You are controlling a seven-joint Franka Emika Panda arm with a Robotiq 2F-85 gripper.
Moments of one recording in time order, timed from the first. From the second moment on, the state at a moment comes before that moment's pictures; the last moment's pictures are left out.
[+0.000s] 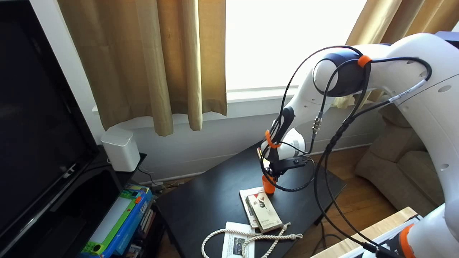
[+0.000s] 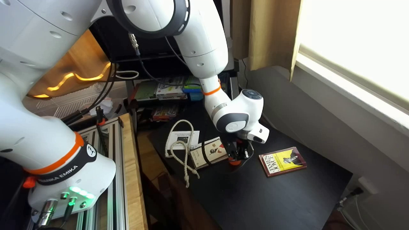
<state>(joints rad) 0.03 1.08 -0.05 -1.90 0.06 2.83 0.04</state>
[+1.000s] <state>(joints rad) 0.03 1.12 -0.09 -1.85 0.06 2.93 0.09</state>
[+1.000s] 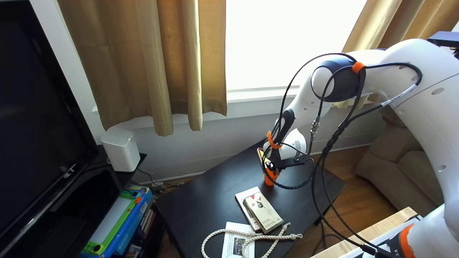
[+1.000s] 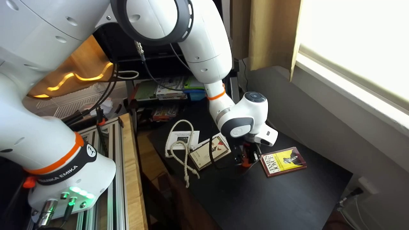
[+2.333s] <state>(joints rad) -0.30 0.83 0.26 -2.17 0.07 2.89 -0.11</state>
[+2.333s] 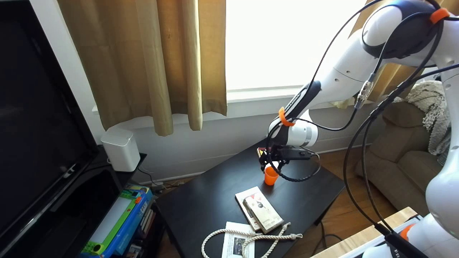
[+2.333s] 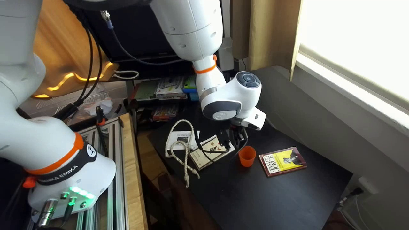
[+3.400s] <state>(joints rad) -0.31 0.97 0.26 -2.07 0.09 2.55 -0.39</state>
